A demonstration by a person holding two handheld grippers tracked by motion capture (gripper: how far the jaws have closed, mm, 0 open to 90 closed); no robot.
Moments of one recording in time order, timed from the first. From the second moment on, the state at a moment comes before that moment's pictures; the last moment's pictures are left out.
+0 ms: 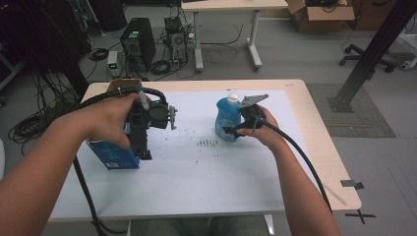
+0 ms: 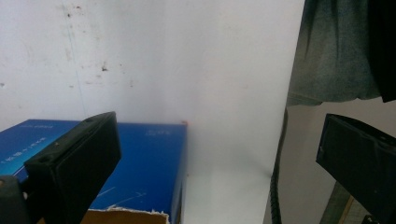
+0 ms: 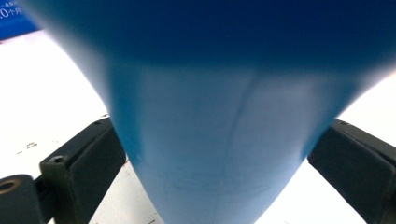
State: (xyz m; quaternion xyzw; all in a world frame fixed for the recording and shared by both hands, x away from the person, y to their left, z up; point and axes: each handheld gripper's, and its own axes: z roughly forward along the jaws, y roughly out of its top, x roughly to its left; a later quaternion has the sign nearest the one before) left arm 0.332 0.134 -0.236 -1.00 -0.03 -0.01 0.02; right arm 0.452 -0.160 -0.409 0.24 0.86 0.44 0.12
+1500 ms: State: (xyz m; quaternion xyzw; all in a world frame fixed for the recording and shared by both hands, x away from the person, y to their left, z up) left arm 0.333 0.136 -0.238 -1.00 -0.03 -0.01 0.03; right arm 0.448 -0.153 -0.416 0.24 0.84 0.47 0.14
